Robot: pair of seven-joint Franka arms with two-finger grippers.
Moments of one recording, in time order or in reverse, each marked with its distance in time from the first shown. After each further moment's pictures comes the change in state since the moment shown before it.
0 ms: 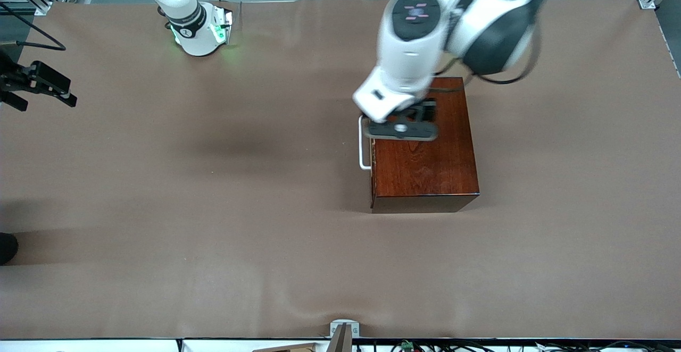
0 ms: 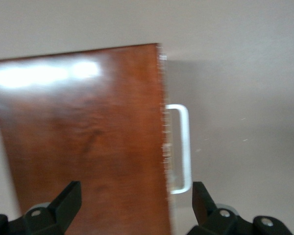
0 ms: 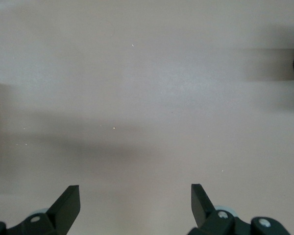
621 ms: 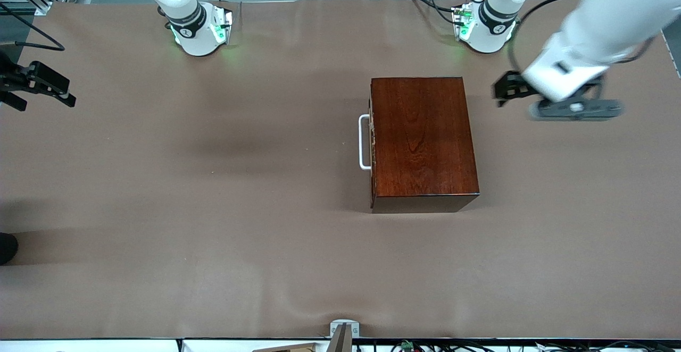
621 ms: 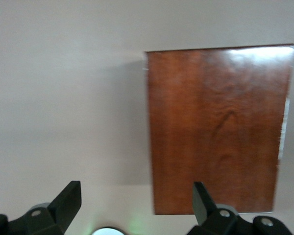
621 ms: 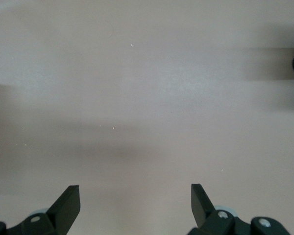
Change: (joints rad) left arm 0.373 -0.307 -0.006 -0.167 -0.064 -0.200 0.346; right arm 0.000 0.000 -0.003 0.000 0.000 0.000 0.000
